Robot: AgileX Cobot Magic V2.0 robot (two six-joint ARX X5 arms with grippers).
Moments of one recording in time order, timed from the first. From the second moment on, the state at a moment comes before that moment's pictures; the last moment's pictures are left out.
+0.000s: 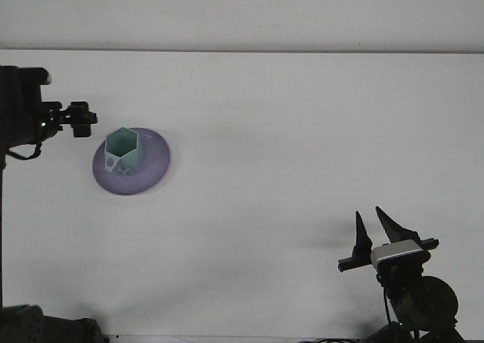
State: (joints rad) left arm 0.13 1.47 1.97 -1.11 0.23 0.07; right arm 0.48 0.24 0.48 -0.33 0.26 -0.03
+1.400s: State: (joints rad) left arm 0.06 0.35 0.48 -0.07 0.23 -0.08; right arm 0.47 0.28 0.48 -0.17 0.50 -0.10
